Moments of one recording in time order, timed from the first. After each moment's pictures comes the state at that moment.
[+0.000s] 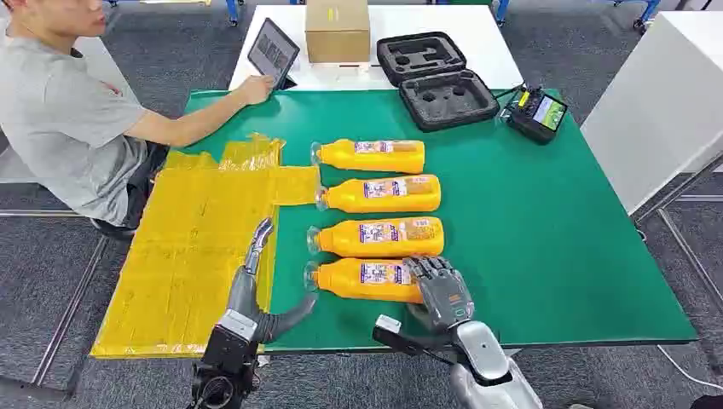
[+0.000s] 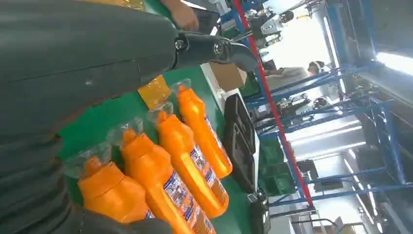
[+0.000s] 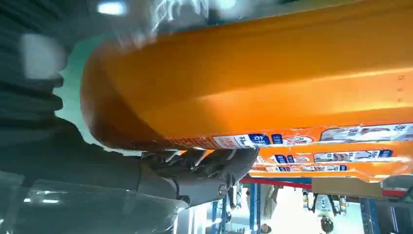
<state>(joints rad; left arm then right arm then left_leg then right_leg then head) -0.06 -0.07 -0.45 -1.40 -0.06 0.45 -0.70 -0.15 0.00 0.11 -1.01 1.35 -0.52 -0.22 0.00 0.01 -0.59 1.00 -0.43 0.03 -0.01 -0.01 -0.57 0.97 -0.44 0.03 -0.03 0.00</state>
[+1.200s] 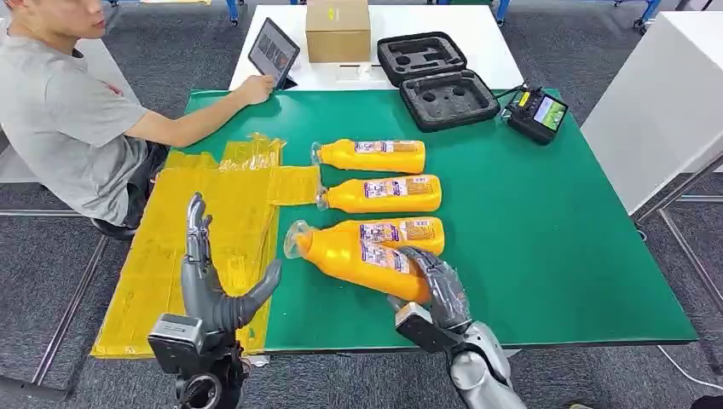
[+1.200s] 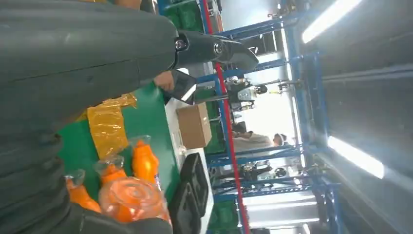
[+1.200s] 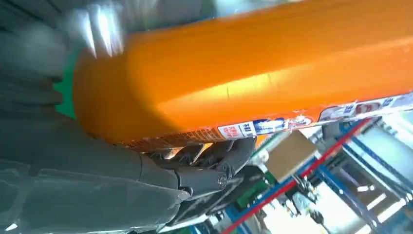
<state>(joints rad) -0.01 -0.10 -0.41 -1.65 0.00 0.63 -0.70 -0.12 0.05 0.05 -1.11 0.64 -0.41 -0.67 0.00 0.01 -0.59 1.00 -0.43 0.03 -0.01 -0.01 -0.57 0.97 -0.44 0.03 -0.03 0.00</state>
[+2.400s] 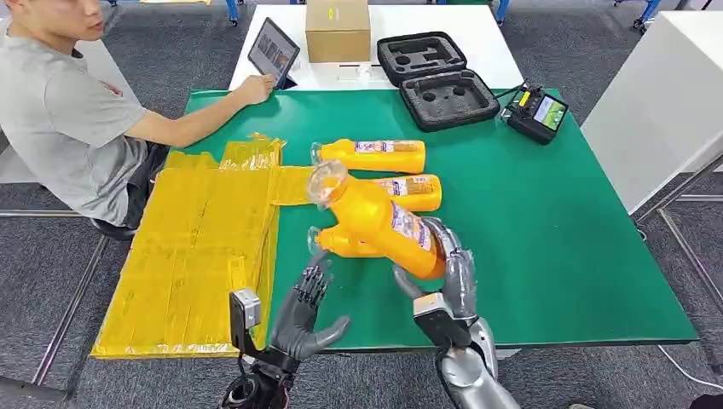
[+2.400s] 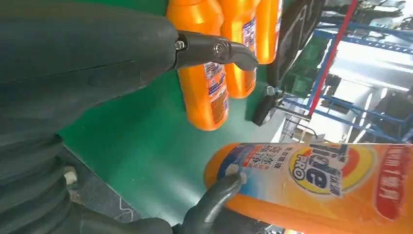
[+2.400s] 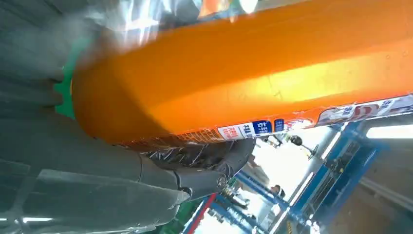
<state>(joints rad) -0.09 -0.20 -0.45 -1.13 0.45 -0.05 -0.65 -0.11 0.02 0.22 -1.25 0.34 -0.66 -0.70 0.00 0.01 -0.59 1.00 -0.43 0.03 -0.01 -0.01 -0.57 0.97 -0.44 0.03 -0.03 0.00</state>
